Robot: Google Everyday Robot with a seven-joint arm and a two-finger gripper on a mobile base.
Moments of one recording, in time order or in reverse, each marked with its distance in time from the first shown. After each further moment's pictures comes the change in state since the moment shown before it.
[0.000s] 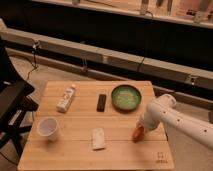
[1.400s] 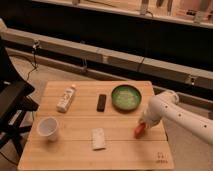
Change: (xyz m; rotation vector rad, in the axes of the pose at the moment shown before) arm 0.028 -0.003 -0.005 0.009 0.001 -0.004
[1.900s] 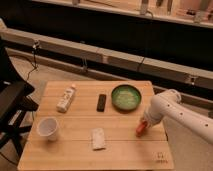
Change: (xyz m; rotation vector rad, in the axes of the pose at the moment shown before) arm 0.013 0.003 -0.002 0.001 0.000 -0.002
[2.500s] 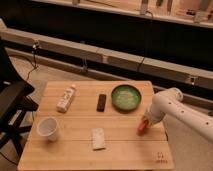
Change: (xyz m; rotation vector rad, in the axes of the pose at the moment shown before) arm 0.010 -0.004 0.000 0.001 0.001 -0.004
